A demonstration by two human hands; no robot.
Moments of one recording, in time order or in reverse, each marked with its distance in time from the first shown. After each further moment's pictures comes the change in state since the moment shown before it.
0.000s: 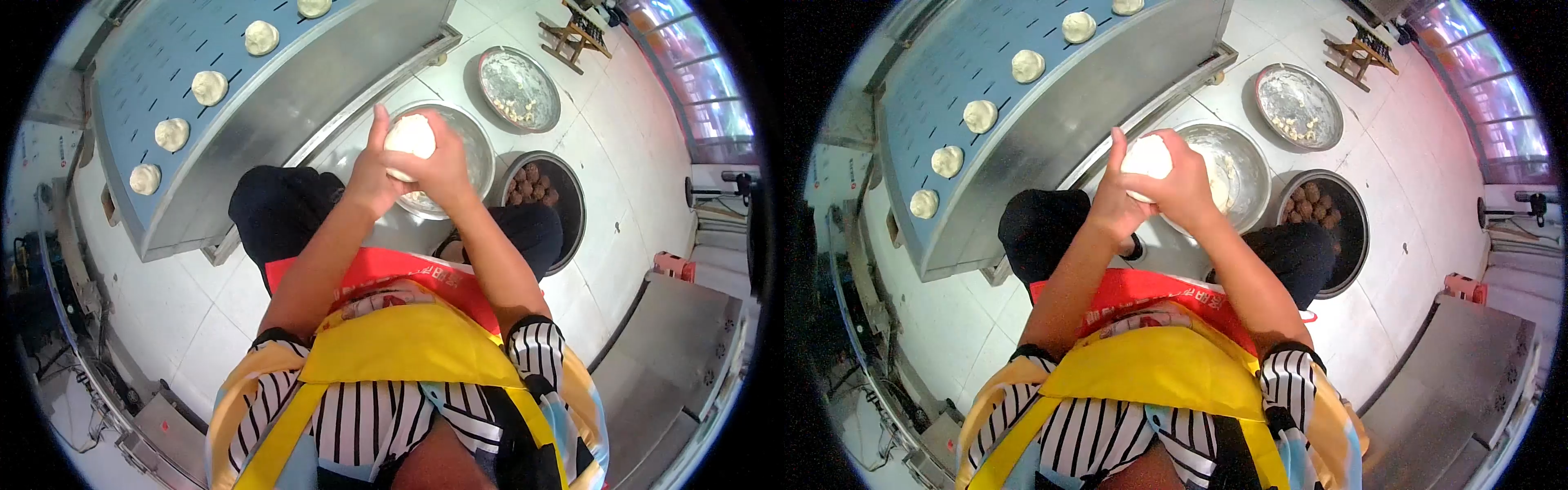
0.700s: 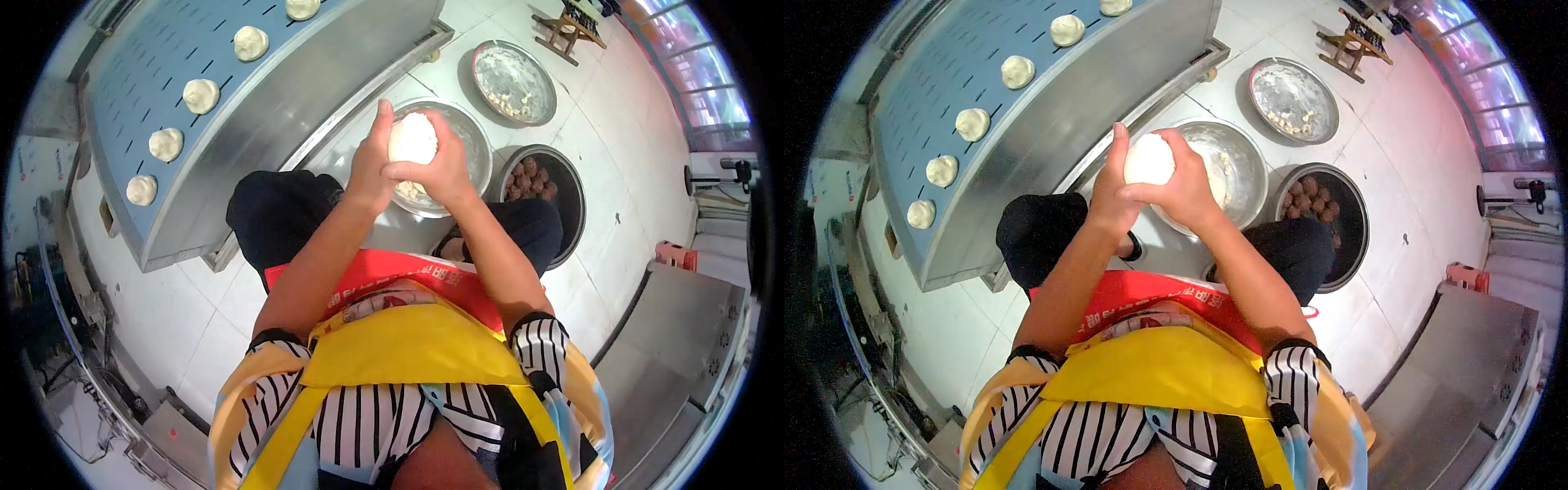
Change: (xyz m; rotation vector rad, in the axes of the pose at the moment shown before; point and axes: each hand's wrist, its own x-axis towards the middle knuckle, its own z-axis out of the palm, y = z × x) left_hand 0.015 -0.002 -0.010 0.207 -0.132 0.138; right_hand -0.004 0.015 -0.010 0.038 0.017 -0.031
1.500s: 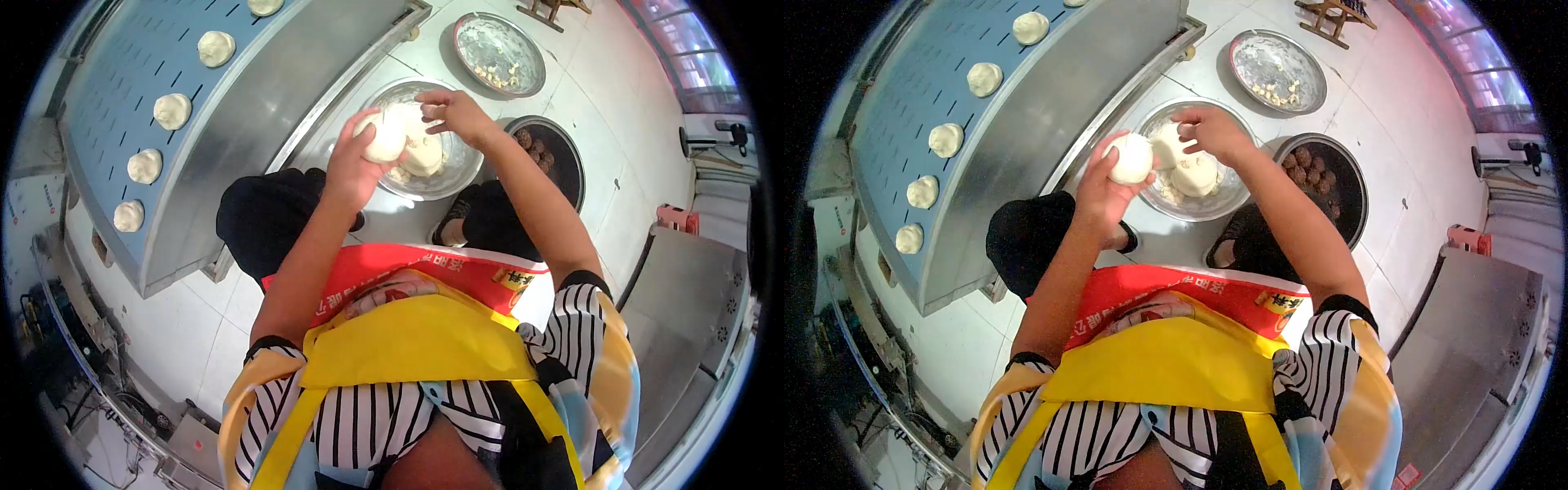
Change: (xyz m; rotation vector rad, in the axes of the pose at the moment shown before) left_hand 0.020 -0.033 -0.040 -0.301 -0.141 0.048; right_hand 0.052 0.117 -0.063 -0.038 -0.317 0.487
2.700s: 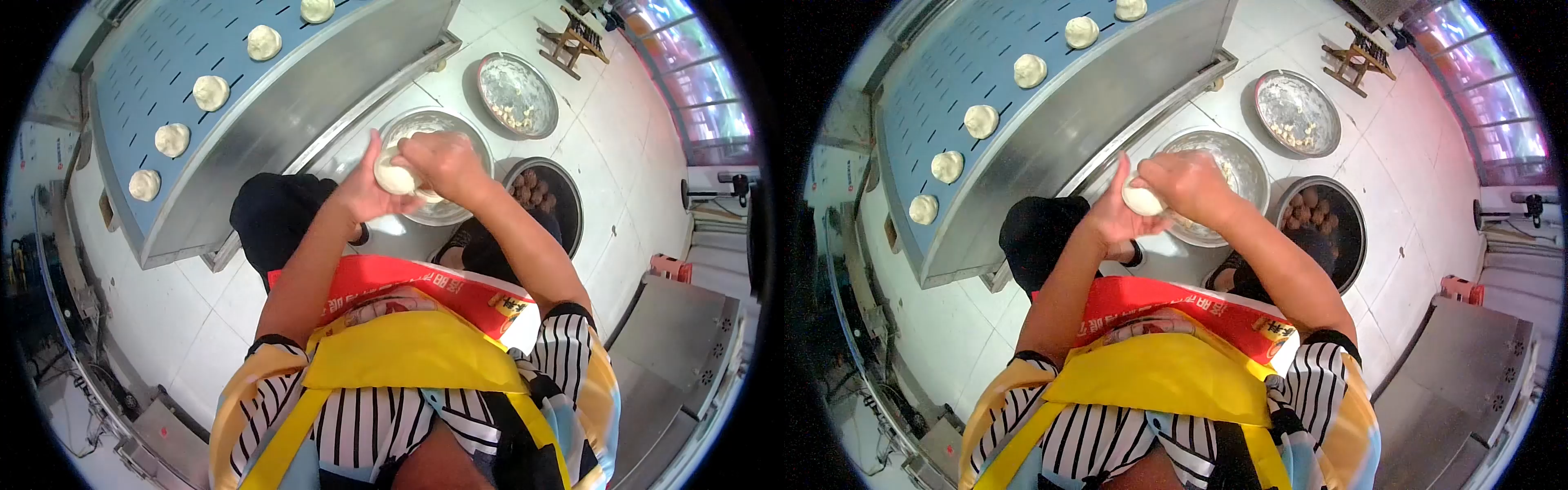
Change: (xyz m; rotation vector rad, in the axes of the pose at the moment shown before) left_hand -0.013 0.030 -0.011 -0.068 -0.166 -0.547; right_hand -0.058 -0.097 0.062 -0.825 0.329 -1.093
